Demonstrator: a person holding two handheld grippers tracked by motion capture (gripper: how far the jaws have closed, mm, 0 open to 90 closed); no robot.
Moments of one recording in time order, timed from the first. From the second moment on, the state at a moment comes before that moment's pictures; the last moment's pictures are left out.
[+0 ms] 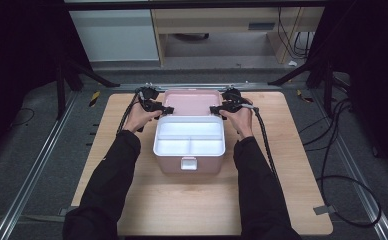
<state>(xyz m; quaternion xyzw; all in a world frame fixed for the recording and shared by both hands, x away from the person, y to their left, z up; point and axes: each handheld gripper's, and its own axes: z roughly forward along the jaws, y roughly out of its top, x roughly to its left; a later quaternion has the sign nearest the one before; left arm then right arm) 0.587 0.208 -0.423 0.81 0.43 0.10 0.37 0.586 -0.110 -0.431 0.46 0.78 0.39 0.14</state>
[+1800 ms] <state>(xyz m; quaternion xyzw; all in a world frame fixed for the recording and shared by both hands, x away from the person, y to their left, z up) 0.521 0.203 -0.341 0.82 0.36 0.21 0.40 0.519 -0.122 -0.350 0.41 0.76 0.45 0.24</state>
